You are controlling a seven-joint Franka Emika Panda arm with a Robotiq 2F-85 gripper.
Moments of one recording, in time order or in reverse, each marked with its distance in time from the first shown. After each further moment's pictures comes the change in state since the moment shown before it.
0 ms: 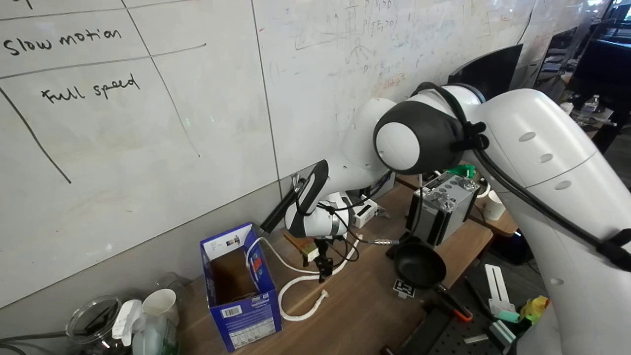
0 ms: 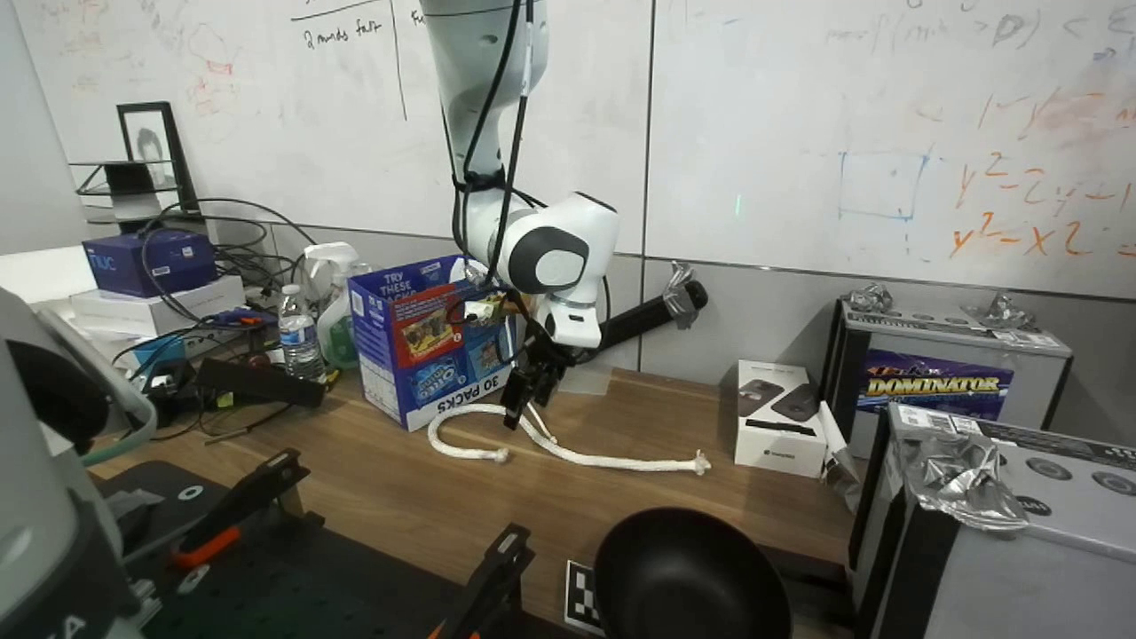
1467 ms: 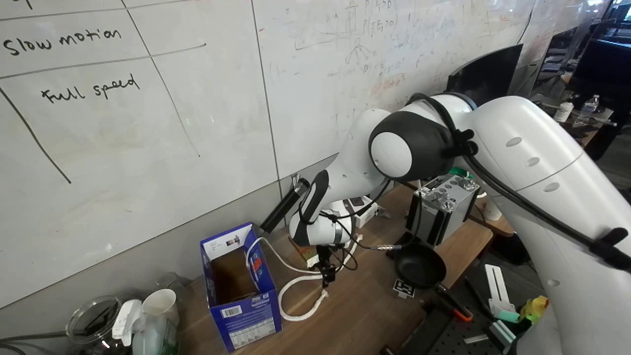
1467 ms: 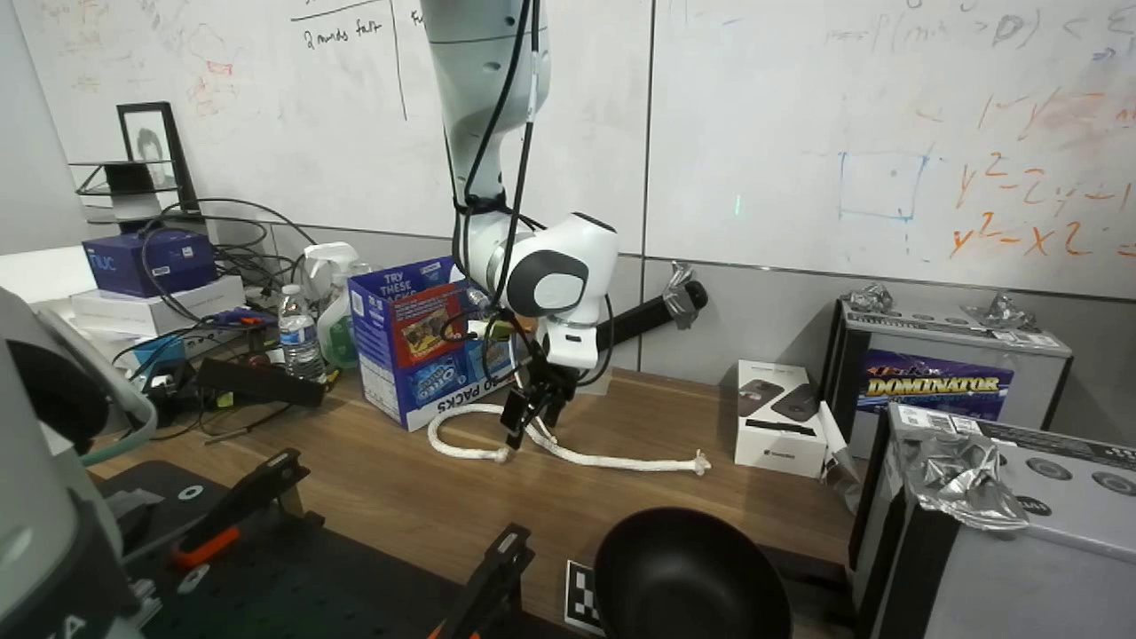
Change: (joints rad) arm 0.001 0.052 -0.008 0.000 0.002 0.063 0.114
